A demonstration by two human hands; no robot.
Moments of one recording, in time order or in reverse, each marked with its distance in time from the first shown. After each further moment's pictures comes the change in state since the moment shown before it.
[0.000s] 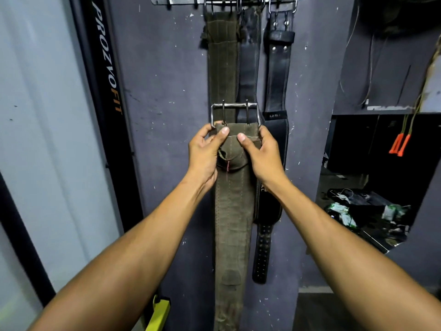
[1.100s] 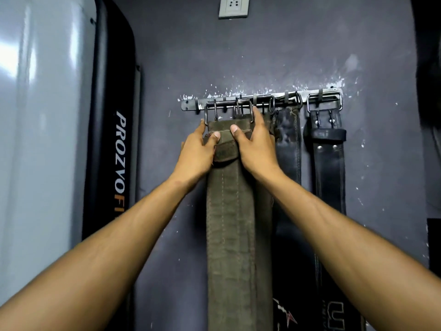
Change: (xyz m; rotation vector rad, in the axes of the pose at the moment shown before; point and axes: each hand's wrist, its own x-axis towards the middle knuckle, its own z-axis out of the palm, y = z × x) left_hand 0.271 0.125 -0.001 0.864 0.064 0.553; right_hand 0.299 -0.055 0.102 -0.235 0.029 -0.419
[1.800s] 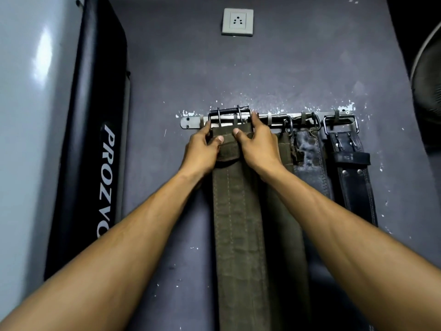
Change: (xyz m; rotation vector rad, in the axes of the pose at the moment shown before) left_hand 0.132 -0.065 0.004 -0.264 -0.073 0.056; right_hand 0.086 0.016 0.059 -0.299 0.158 0.010
